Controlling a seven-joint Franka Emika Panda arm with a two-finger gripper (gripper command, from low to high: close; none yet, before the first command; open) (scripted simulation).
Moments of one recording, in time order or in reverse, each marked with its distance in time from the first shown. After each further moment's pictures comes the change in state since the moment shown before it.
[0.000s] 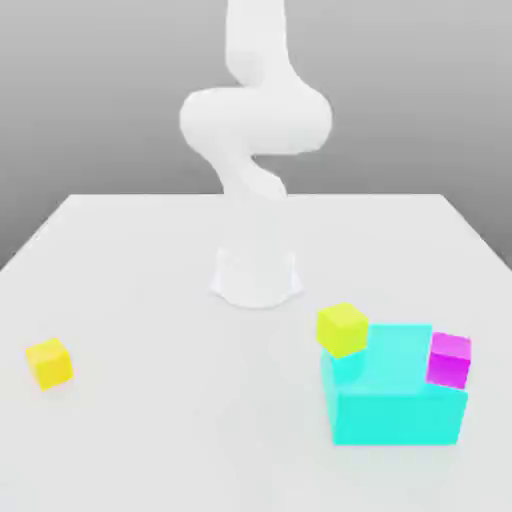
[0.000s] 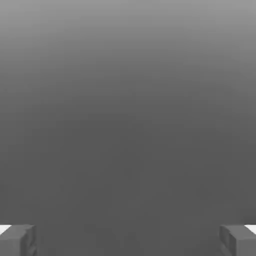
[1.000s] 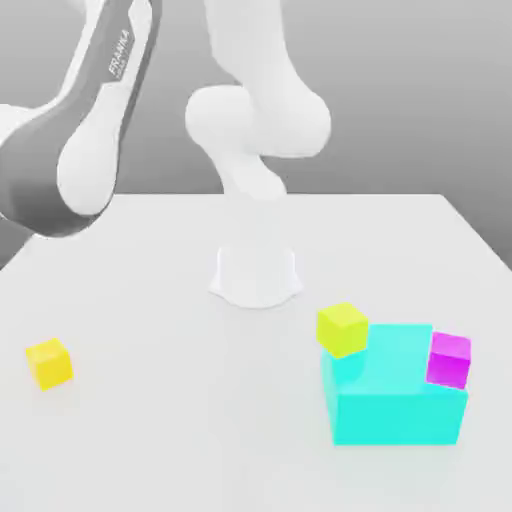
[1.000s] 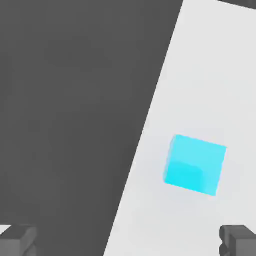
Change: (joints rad) arm -0.376 1.098 -0.147 0.215 0.091 0.201 0.691
